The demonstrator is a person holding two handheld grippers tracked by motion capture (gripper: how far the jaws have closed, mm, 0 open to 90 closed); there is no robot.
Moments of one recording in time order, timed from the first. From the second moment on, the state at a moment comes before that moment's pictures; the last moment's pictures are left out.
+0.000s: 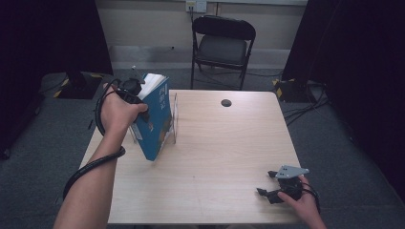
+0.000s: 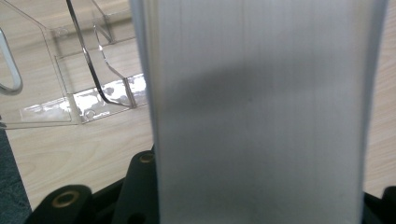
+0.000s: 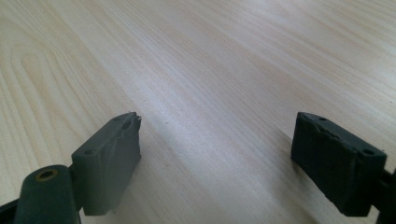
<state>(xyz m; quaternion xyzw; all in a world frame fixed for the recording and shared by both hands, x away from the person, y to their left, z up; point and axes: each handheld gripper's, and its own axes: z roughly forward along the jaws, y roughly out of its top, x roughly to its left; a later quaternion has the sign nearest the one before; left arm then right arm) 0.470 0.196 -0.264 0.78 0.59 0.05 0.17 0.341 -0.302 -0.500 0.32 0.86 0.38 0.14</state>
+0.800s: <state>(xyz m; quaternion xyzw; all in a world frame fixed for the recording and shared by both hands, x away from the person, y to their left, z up) 0.488 0.186 -0.273 0.78 0.61 0.06 0.17 0.342 -0.303 -0.500 0.31 0.86 0.38 0.14</state>
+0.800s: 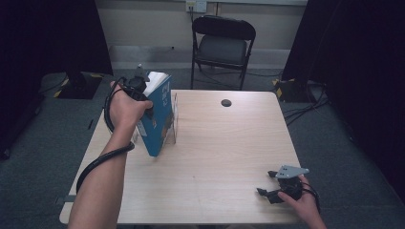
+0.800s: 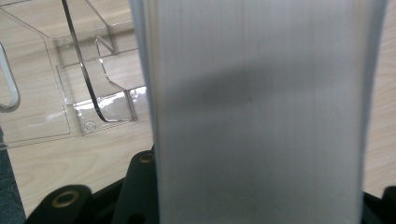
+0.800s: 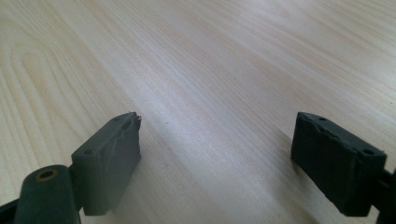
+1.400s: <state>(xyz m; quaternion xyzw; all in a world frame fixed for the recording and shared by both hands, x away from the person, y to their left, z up) 0.501 0.180 -0.282 0.77 0.61 0.07 0.16 0.342 -0.303 -0.500 0.31 0.86 0.38 0.14</state>
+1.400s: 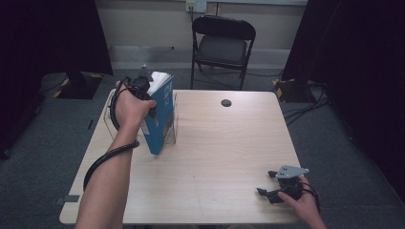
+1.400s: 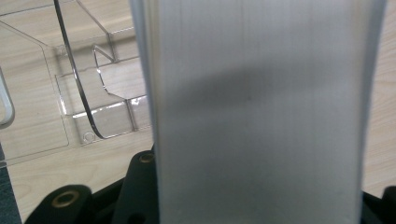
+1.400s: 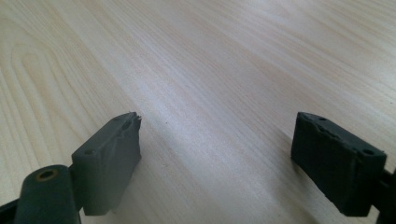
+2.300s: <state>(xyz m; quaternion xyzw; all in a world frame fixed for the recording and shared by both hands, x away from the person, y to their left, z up) 0.512 0.177 -0.286 0.77 0.61 0.08 0.16 0.342 -0.303 -0.500 0.31 0.86 0.38 0.14</state>
